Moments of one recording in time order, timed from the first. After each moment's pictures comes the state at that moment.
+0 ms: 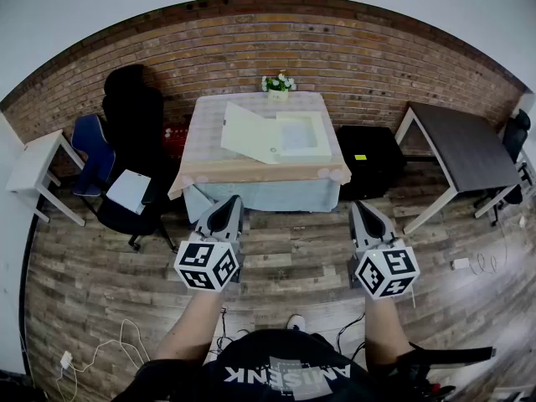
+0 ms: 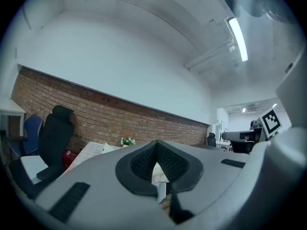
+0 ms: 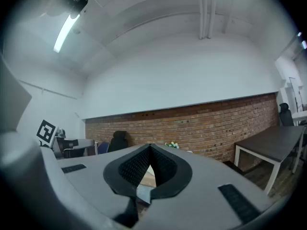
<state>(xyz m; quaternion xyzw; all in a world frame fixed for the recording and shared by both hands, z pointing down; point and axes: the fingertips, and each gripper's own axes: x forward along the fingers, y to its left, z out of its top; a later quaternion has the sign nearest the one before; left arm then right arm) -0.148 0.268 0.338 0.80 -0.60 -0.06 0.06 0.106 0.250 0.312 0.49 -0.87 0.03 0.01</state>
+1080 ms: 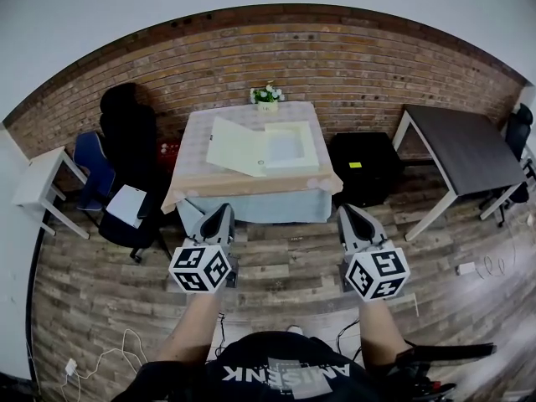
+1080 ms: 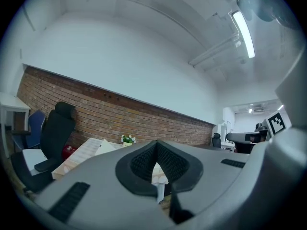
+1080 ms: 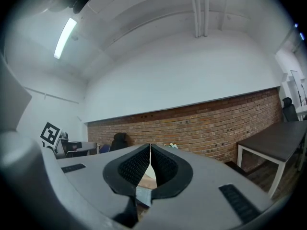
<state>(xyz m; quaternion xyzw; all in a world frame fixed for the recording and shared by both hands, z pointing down) -0.094 0.238 0.351 0.78 -0.62 -0.06 0.09 0.163 0.221 0.321 0.47 -0.88 0.05 -0.01</state>
